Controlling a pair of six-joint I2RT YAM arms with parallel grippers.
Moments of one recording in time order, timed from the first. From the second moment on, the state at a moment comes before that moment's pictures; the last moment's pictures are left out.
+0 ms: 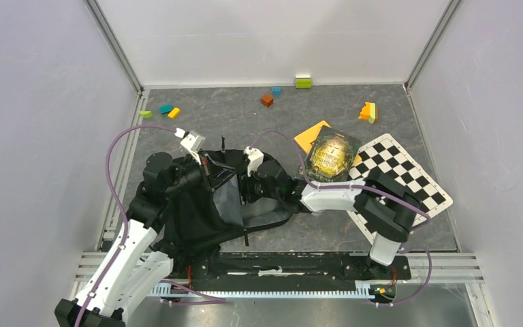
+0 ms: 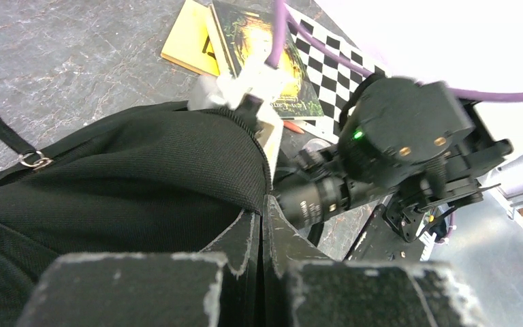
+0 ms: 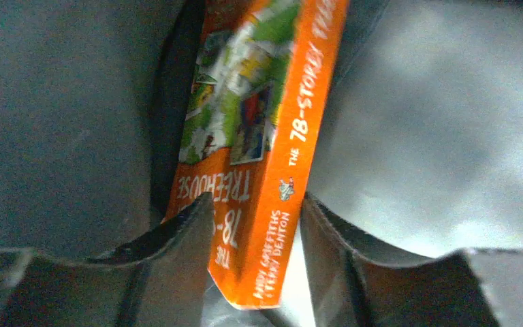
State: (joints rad) left arm -0.34 0.69 0.65 -0.15 0.58 -0.33; right arm 1.03 1.78 0.91 0.43 -0.09 0.56
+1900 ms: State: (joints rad) left arm -0.34 0.68 0.65 -0.21 0.45 -0.33; right arm 0.01 0.95 0.20 0.22 -0.45 0.51
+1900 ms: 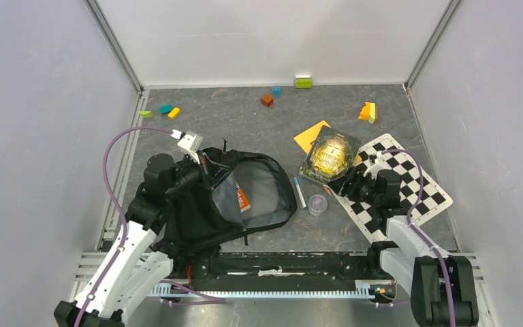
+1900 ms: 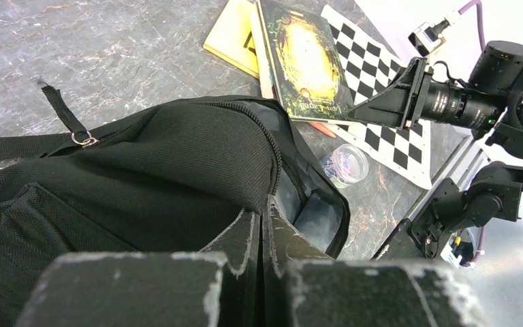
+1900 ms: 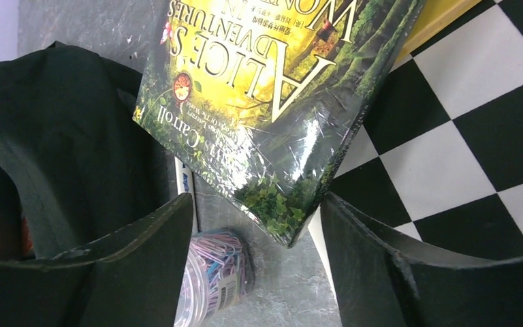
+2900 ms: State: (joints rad) left arm -0.34 0.67 0.65 -0.21 0.45 -0.33; right arm 0.01 0.96 0.07 0.37 -0.46 0.65
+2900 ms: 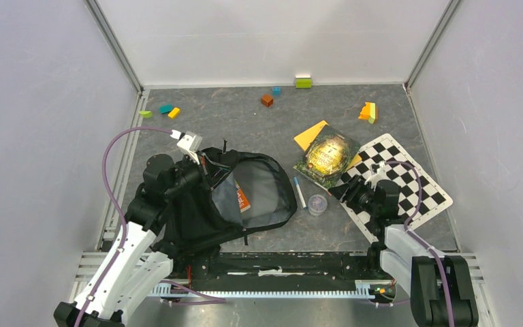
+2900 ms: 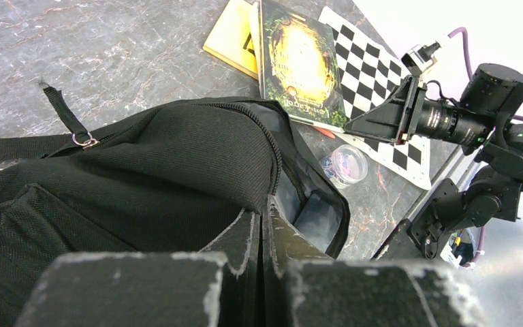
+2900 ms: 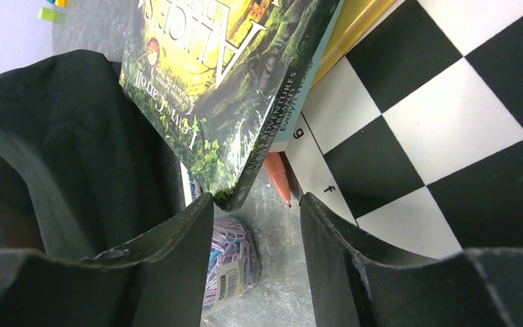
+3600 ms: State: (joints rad) left arm -0.34 0.67 0.65 -0.21 0.45 -0.33; right arm 0.03 1.10 0.01 0.73 -0.55 0.89
